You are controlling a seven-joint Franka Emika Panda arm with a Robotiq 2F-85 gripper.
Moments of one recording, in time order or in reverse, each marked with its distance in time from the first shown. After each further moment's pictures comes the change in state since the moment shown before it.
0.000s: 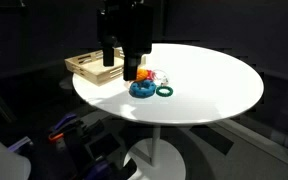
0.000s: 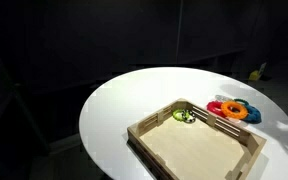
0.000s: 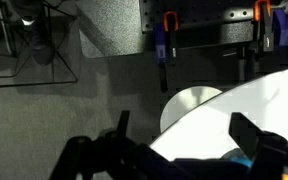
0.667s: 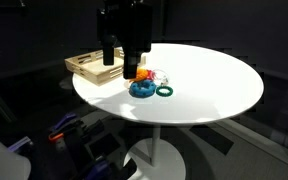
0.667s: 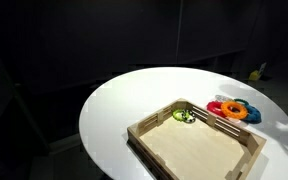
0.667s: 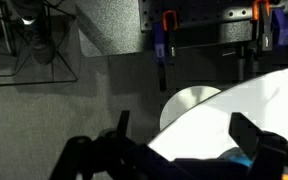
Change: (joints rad) arm 0.009 0.000 0.002 0.001 0.002 0.002 0.007
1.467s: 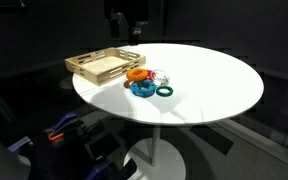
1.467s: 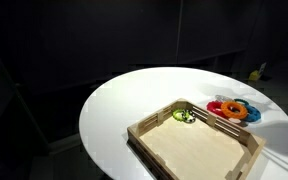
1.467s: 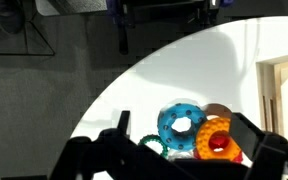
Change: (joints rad) arm 0.121 0.079 0.095 0.123 0.153 0.040 0.104
